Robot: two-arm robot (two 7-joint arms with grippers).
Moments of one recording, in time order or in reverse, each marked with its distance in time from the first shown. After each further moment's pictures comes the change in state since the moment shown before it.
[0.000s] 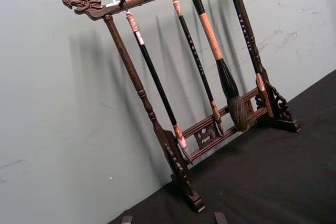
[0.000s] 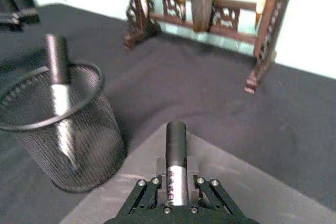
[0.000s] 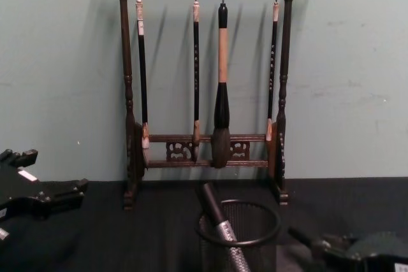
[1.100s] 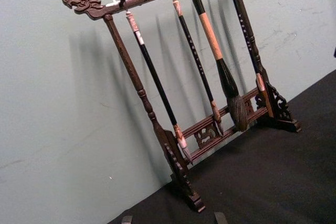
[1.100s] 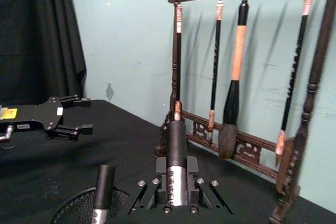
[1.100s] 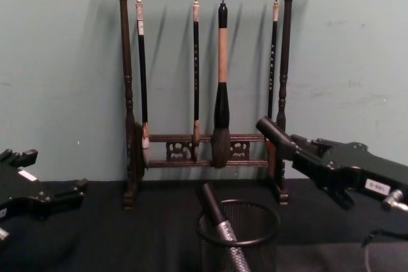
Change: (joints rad) left arm 0.000 0.000 0.000 0.000 0.000 0.000 0.000; right arm 0.107 -0.067 0.004 0.107 0.123 -0.376 0.181
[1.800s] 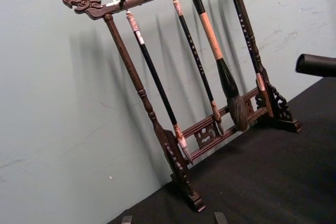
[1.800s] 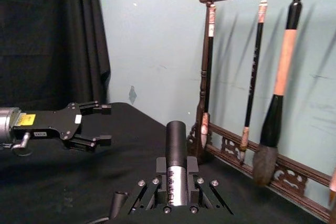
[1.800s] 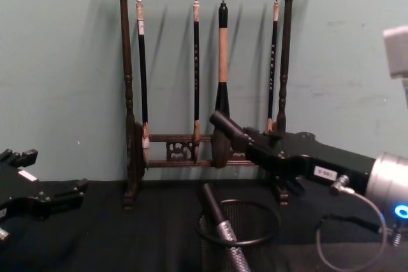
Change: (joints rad) left arm 0.000 0.000 0.000 0.000 0.000 0.000 0.000; right arm 0.150 -0.081 -0.077 0.176 0.002 -0.031 0.093
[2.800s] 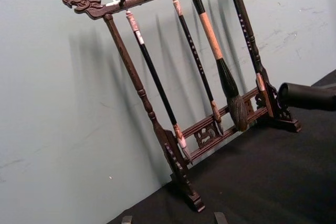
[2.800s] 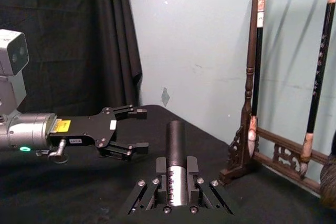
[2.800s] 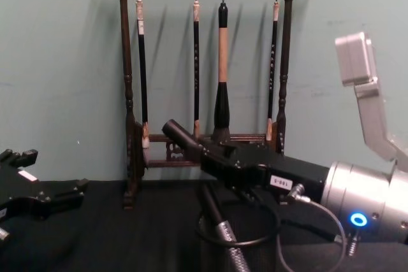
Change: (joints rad) left arm 0.000 0.000 0.000 0.000 0.000 0.000 0.000; right arm 0.064 -0.082 -0.058 0.117 0.038 -0.001 0.092
